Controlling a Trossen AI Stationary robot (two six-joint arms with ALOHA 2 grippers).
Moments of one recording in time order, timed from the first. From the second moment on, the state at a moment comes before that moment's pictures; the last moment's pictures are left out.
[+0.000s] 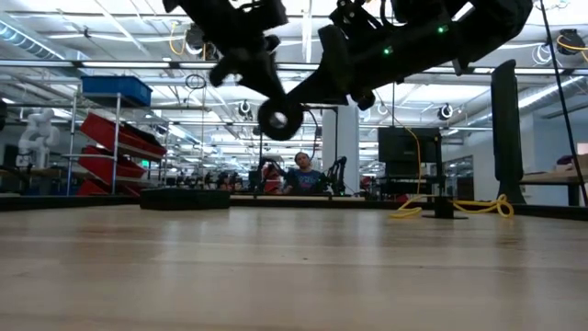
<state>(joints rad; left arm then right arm) 0.12 1.51 1.16 -0.39 -0.21 0.67 0.10 1.66 0.79 0.64 0.45 0.05</state>
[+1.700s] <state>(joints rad) 0.21 1.67 1.16 0.42 0.26 -0.18 0.34 1.66 0.79 0.92 1.25 -0.83</state>
